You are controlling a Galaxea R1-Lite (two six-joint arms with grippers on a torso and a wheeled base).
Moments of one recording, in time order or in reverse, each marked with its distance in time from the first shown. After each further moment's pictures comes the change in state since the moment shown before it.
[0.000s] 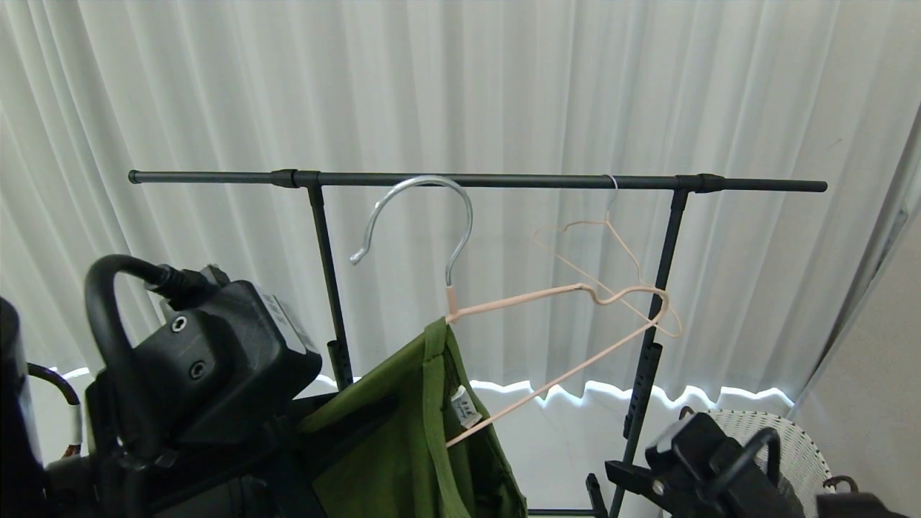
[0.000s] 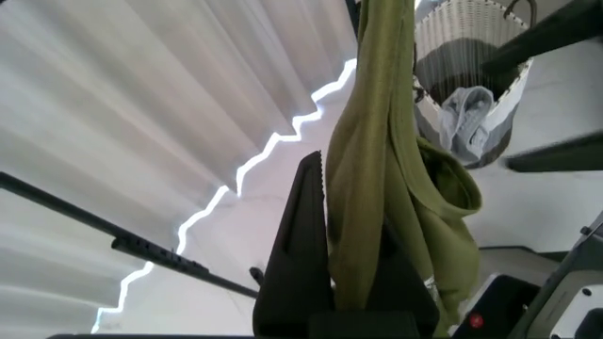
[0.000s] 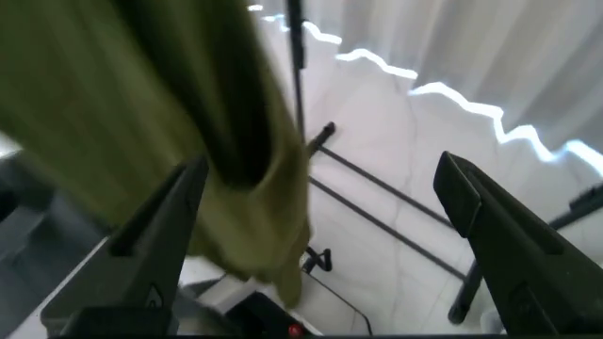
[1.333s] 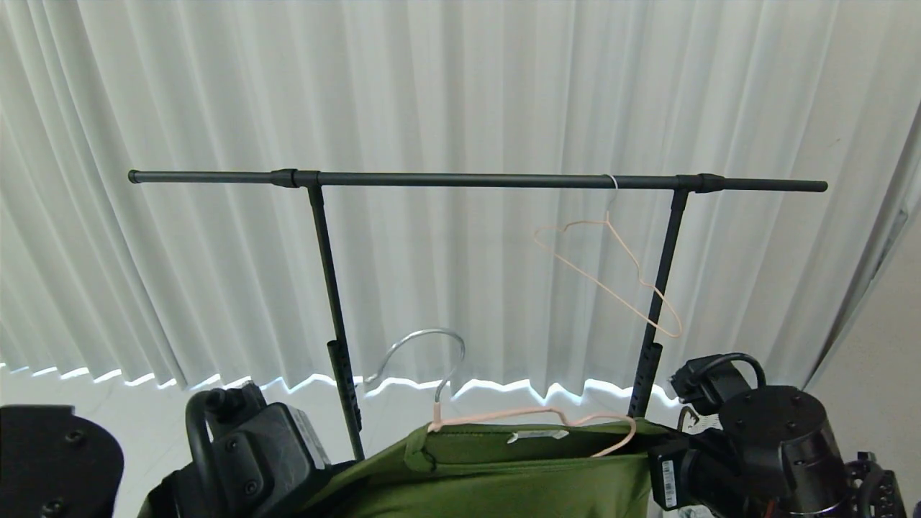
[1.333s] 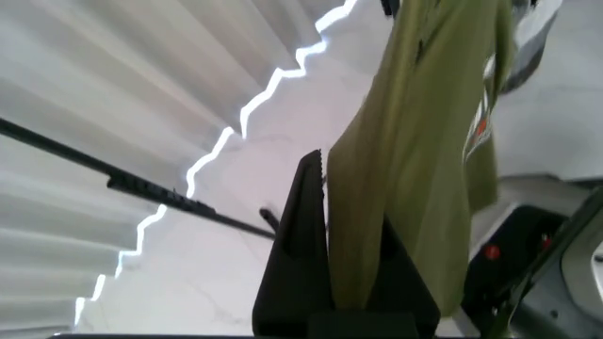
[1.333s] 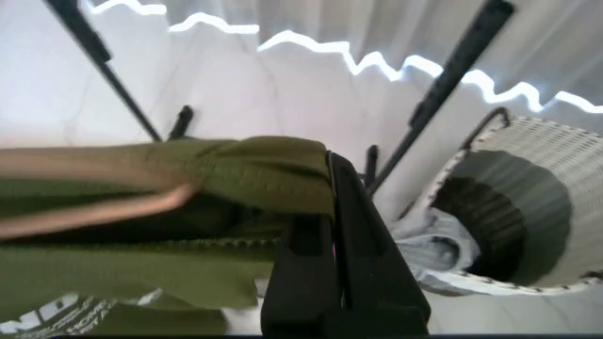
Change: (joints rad) left arm 0.019 -0.014 0.205 -0.007 0.026 0.005; right arm -0.431 0.085 0.073 -0.002 -0.021 -0.055
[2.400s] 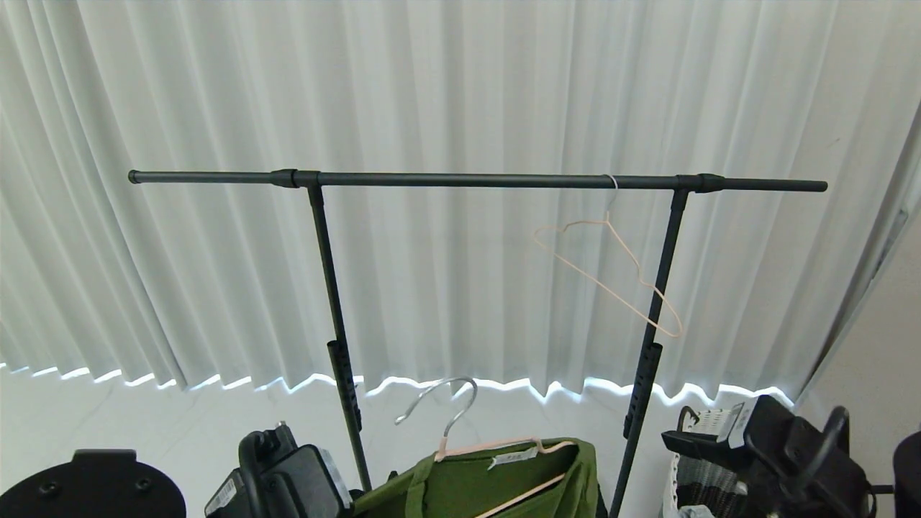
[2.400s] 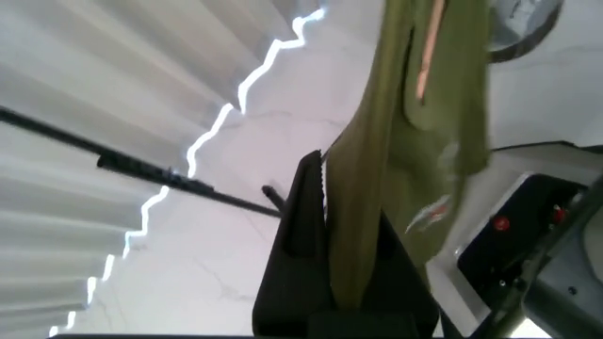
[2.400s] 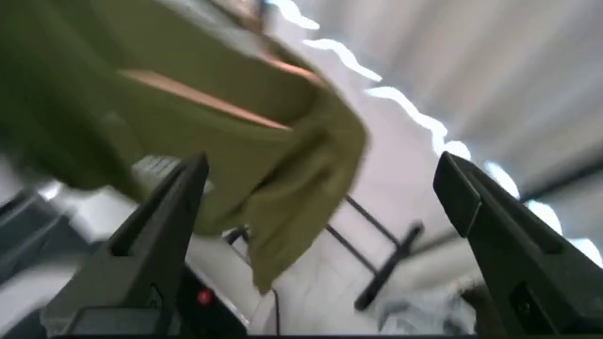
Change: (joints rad) left arm -0.035 0.051 0.082 -0.064 0.020 -0.005; right arm 0.225 -0.310 0.013 0.139 0.276 -0.324
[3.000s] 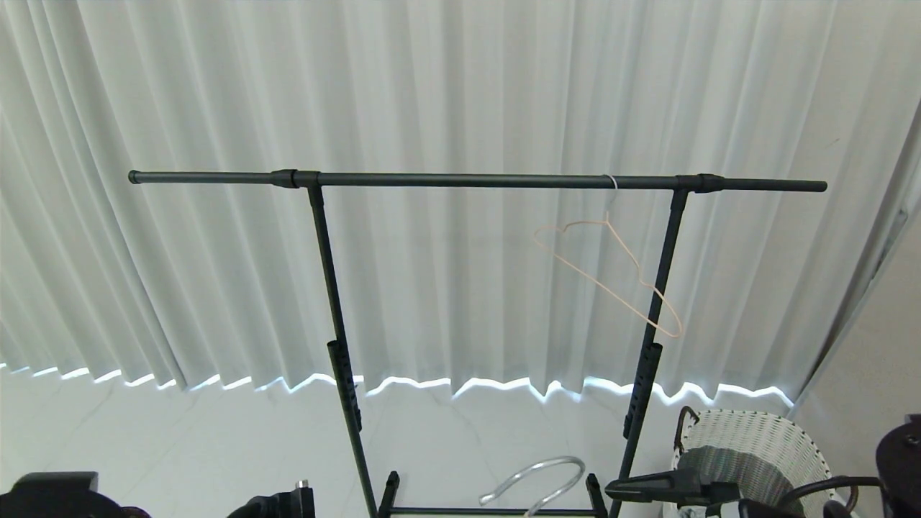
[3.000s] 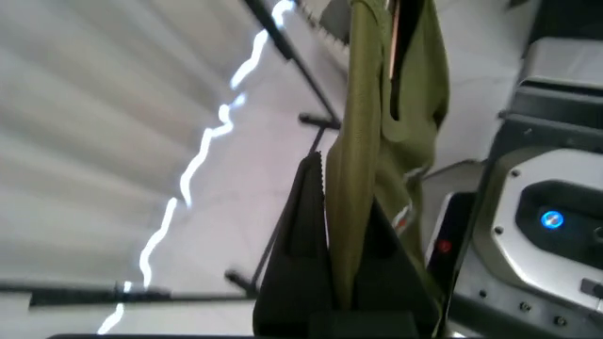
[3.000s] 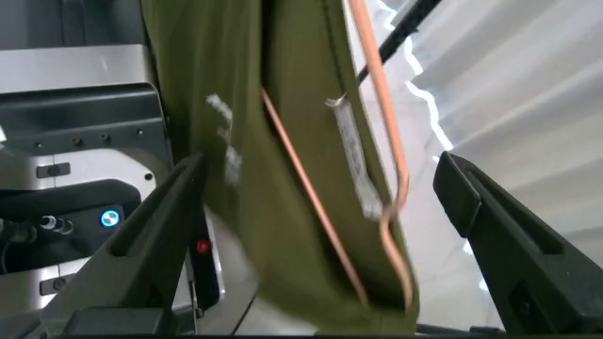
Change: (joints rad) left arm -0.096 -0.005 0.004 -0.142 -0.237 0.101; right arm 0.010 0.008 -0.060 0.105 0.367 -0.335
